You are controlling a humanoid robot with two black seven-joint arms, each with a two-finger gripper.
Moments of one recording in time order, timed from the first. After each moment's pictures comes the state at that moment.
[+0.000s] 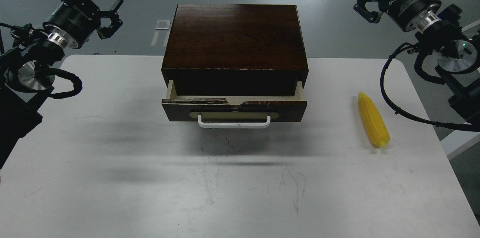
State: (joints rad) left arm -0.94 0.51 -0.58 -0.61 -0.15 -0.49 -0.29; right arm 1.00 -0.48 0.67 0.68 0.14 0.49 0.10
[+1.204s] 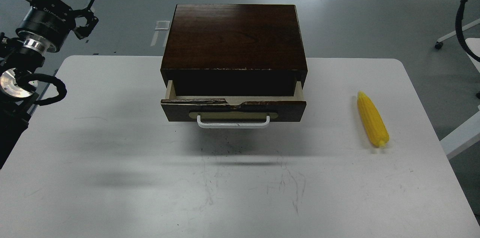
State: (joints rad) left arm -0.87 0.56 -0.66 -0.62 -0.21 -0.49 -0.34; right arm 1.57 -0.73 -0.04 0.83 -0.23 0.49 0.00
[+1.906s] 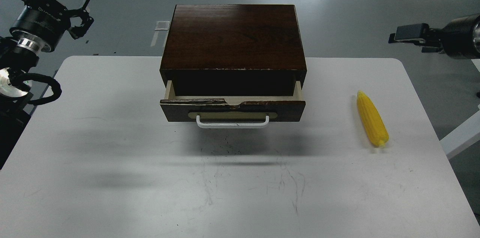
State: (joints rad) left arm -0.87 0.57 -0.65 -0.62 -0.20 -0.49 -0.33; right arm 1.66 -0.97 -0.48 1.20 -0.77 0.44 0.00
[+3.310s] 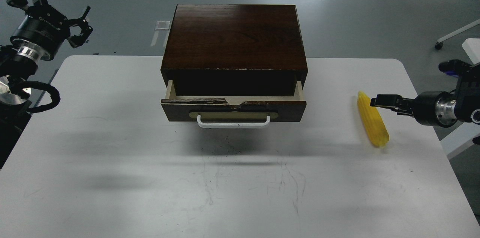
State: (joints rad) left arm -0.83 0.58 -0.64 -0.62 -0.20 -0.49 -0.33; right arm 1.16 -0.86 -0.30 1.10 -0.86 0.27 0.11
